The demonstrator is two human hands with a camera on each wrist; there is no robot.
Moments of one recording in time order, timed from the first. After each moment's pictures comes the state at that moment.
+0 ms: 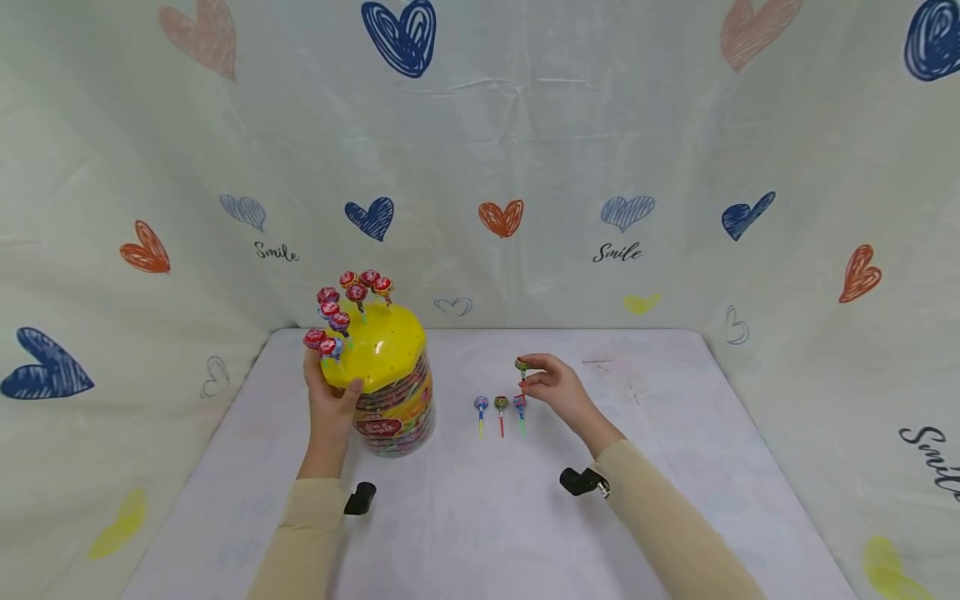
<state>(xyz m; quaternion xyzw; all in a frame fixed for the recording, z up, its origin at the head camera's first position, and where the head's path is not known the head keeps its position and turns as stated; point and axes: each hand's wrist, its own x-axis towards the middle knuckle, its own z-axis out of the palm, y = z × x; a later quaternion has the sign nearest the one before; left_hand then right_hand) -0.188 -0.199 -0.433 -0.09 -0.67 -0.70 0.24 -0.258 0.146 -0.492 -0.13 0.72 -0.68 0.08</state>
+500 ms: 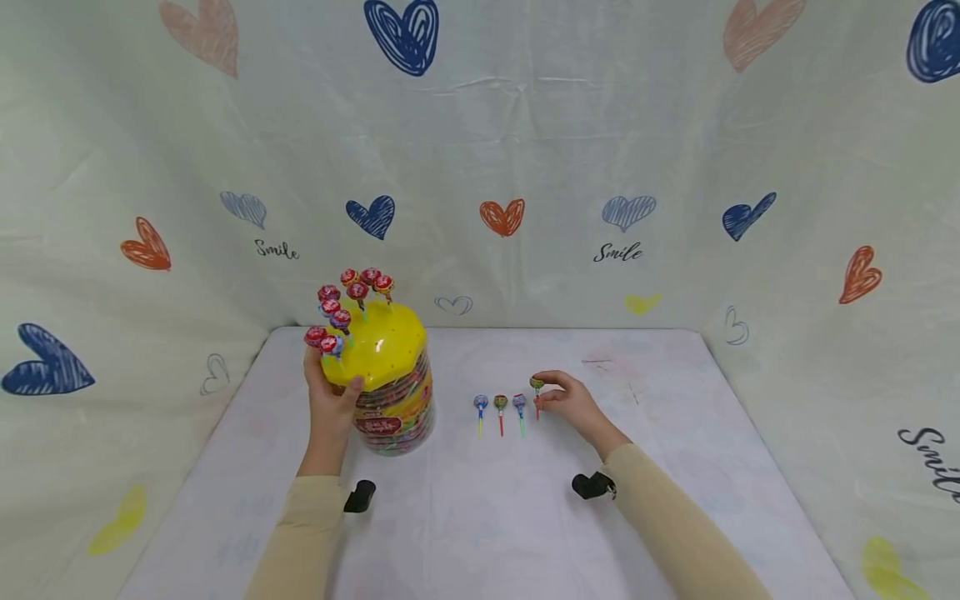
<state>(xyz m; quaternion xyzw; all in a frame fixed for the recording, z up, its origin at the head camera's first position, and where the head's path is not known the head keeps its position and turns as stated) -0.193 -0.203 -0.439 -0.09 -0.68 -0.69 0.24 -0.264 0.173 -0.533 -0.04 0.77 -0.63 0.13</state>
